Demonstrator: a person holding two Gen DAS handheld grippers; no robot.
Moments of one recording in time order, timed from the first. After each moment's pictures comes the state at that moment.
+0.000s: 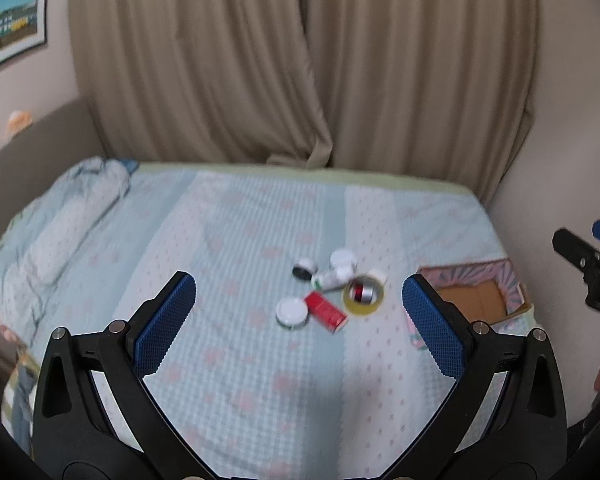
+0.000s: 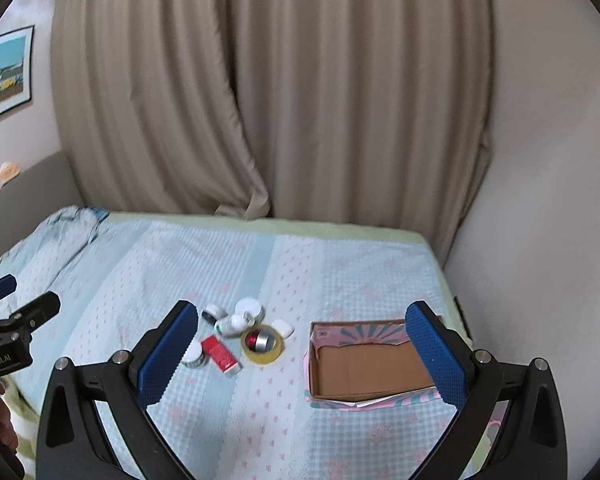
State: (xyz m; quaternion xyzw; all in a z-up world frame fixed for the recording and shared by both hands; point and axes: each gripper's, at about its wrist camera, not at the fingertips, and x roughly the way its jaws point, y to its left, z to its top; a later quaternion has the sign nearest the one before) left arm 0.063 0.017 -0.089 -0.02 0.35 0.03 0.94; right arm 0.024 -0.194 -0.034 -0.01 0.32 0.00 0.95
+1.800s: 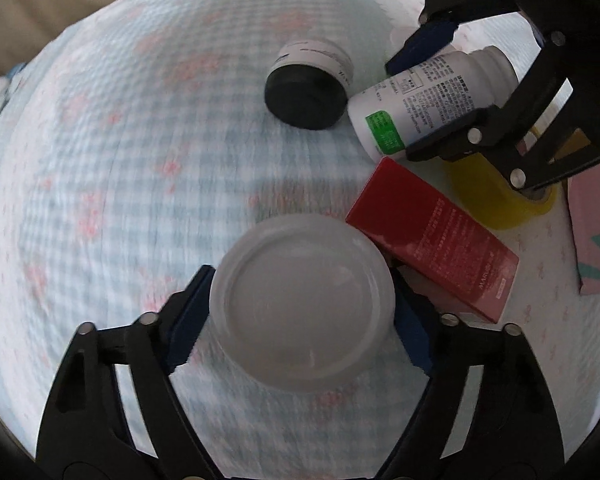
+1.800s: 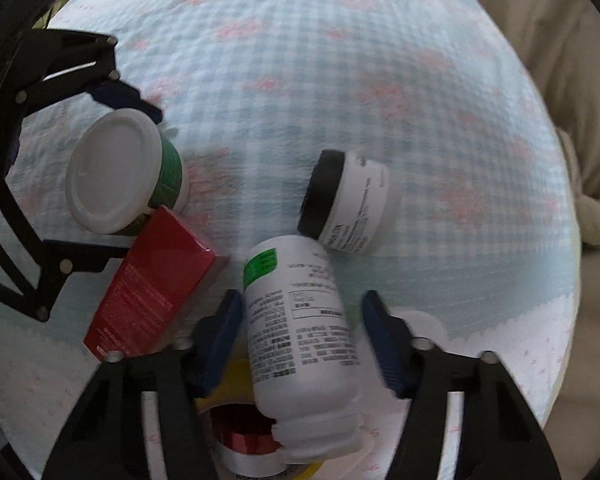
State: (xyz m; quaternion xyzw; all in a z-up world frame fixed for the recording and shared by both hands) left arm 0.325 0.045 -0.494 0.05 0.58 -0.06 0.81; right arm 0.334 -0.008 -0.437 -0.47 0.47 0.46 0.59
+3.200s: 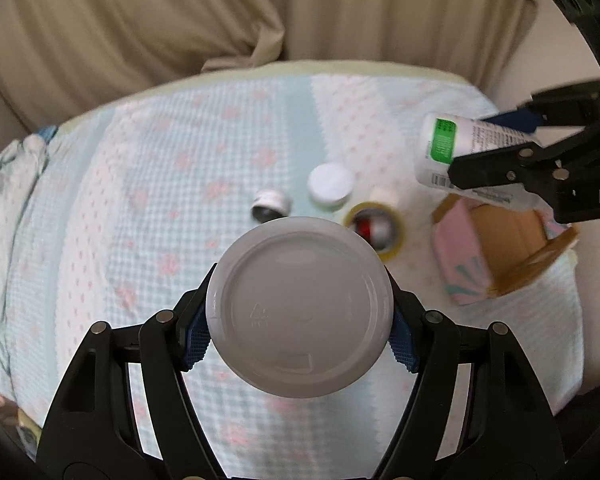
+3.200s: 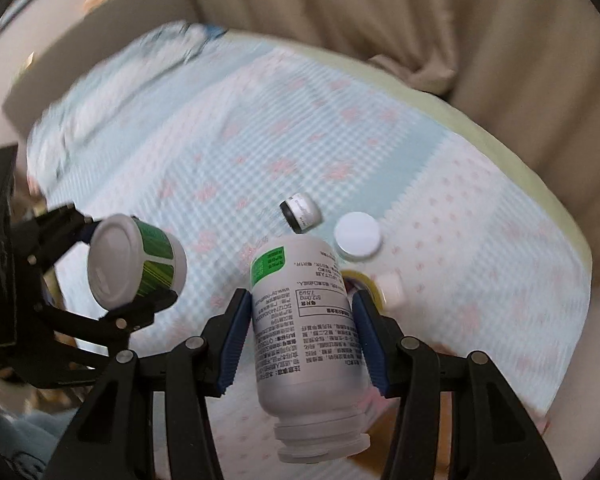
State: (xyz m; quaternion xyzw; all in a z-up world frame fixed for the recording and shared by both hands) left arm 0.241 -0.003 -0.266 0.05 0.49 -0.07 0.87; right arm 0.246 -0.128 -0.197 -0.12 0.54 0.27 0.79
